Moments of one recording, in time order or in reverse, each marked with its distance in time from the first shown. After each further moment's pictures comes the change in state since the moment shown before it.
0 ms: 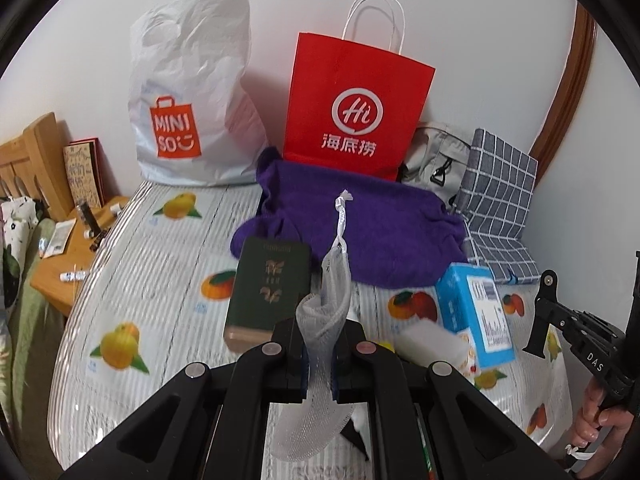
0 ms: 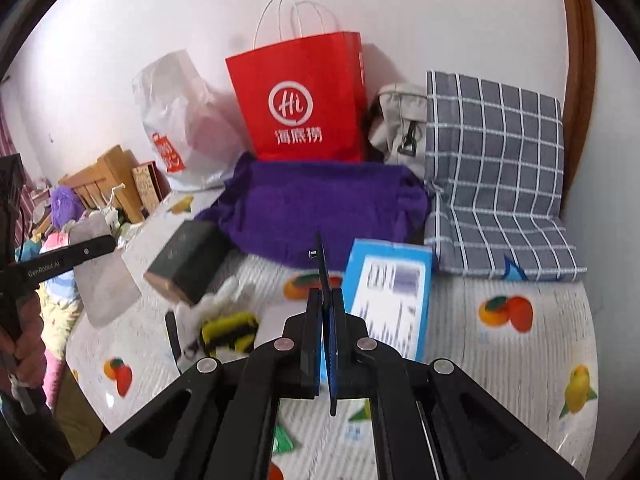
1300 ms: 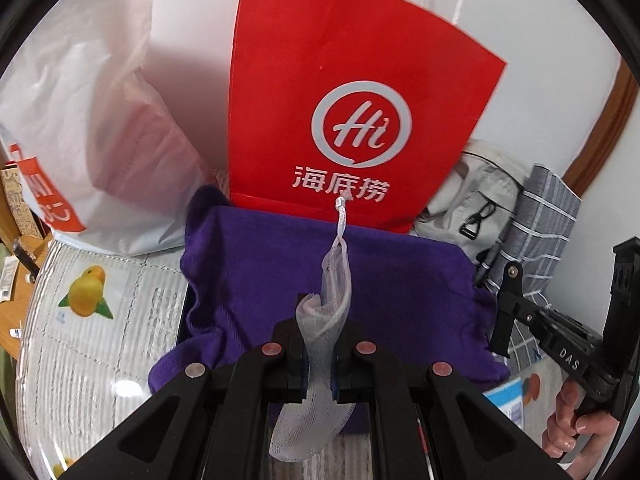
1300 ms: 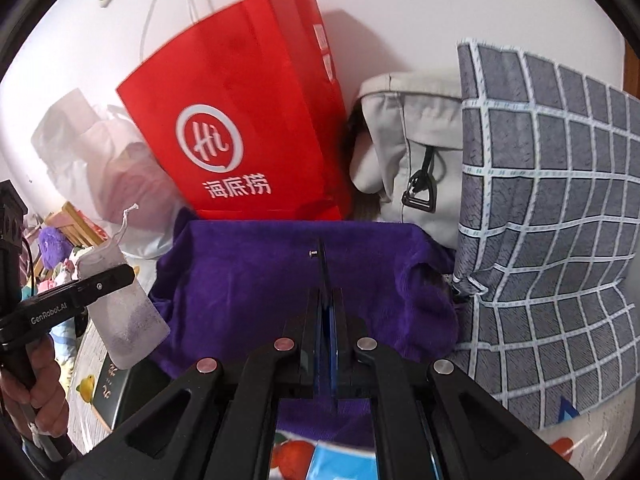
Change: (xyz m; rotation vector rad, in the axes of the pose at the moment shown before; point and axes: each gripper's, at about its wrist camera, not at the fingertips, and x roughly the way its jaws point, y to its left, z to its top) left arm 0.170 -0.025 0.127 -0.012 0.083 -0.055; right arm 0.178 -0.055 0.126 0.101 0.075 0.045
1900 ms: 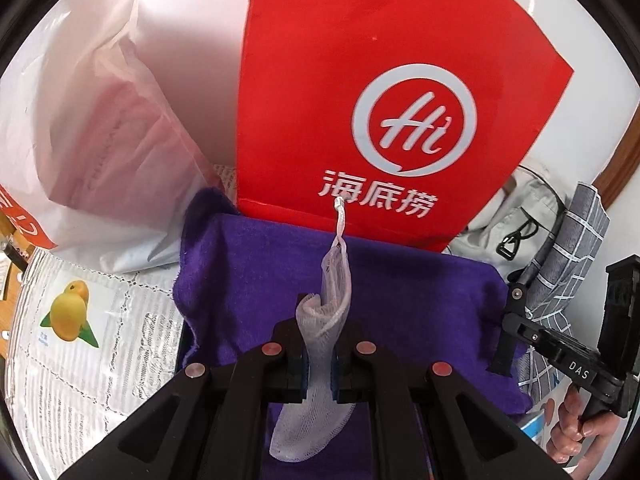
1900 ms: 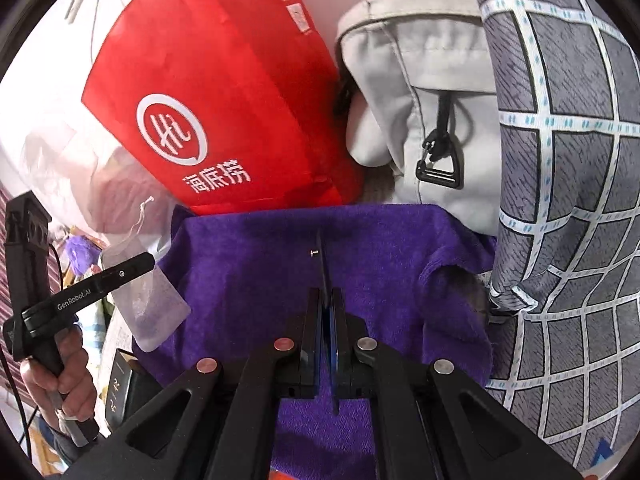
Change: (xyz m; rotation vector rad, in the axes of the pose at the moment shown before) left arm 0.047 0.020 0.019 -0.039 0.026 0.020; right arm 0.051 -0.031 0.013 0.080 0.096 0.135
